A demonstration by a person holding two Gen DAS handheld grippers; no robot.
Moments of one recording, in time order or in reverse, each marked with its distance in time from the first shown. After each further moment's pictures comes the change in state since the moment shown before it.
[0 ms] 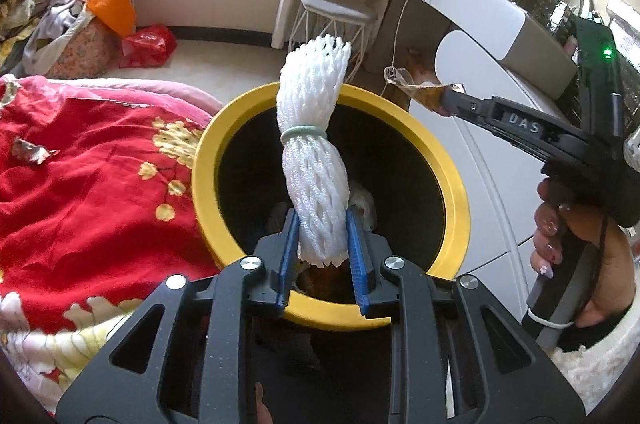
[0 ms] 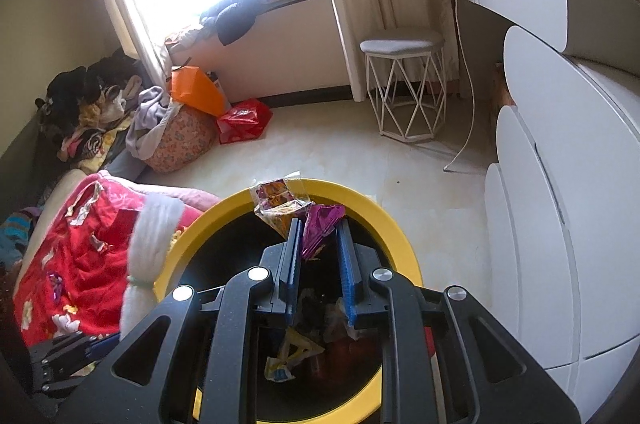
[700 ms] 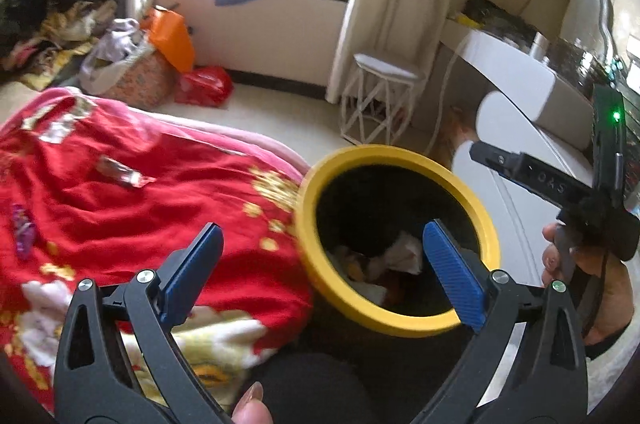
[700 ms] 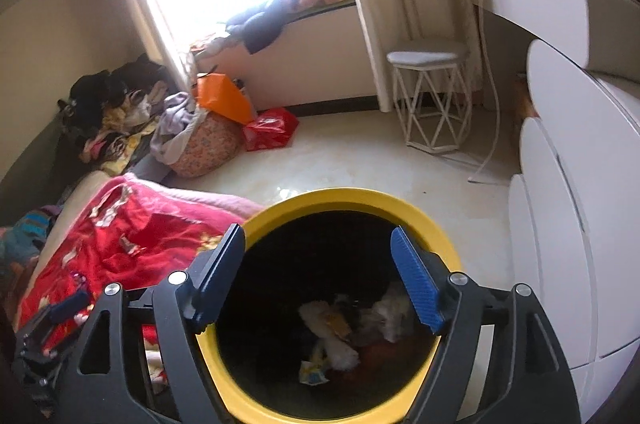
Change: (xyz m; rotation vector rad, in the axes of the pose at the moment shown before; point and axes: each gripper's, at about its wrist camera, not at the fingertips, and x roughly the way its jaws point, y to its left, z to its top) left arm -0.081 0.035 -0.004 -0.075 -0.213 0.177; right arm -0.015 0.044 0.001 -0.049 -0.041 0.089
